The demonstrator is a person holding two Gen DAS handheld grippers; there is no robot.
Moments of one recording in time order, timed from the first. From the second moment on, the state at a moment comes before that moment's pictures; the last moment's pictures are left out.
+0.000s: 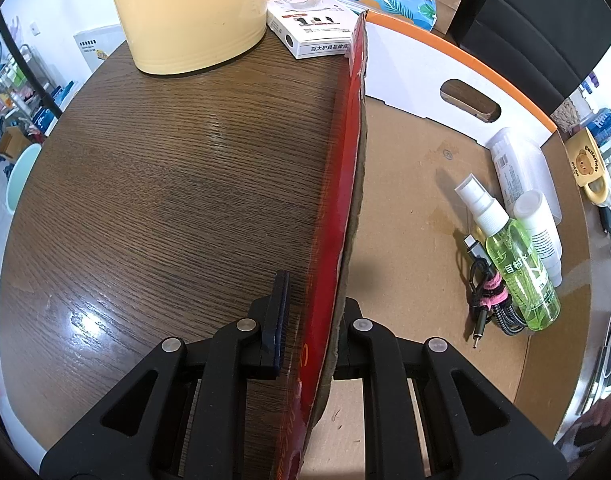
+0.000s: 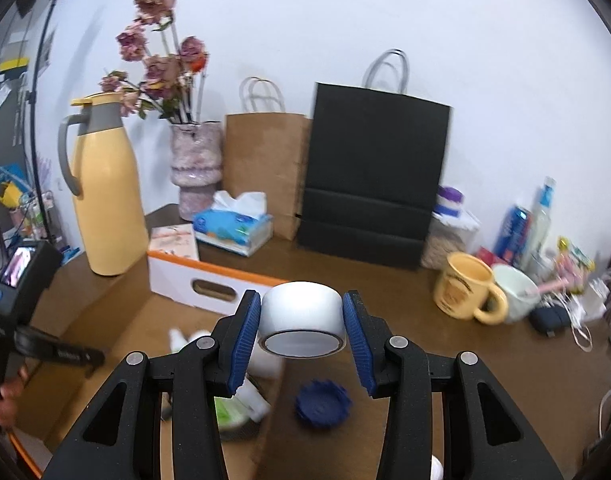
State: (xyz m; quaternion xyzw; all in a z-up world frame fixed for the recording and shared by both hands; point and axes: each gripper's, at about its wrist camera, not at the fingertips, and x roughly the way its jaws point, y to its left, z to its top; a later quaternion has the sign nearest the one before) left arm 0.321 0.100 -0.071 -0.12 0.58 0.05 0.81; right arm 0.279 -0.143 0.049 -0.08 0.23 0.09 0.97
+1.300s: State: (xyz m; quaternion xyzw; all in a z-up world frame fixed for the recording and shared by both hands) left arm 0.321 0.101 -0.071 -0.12 0.58 0.04 0.81; right arm 0.318 -0.071 -0.004 -0.17 0.32 0.19 0.91
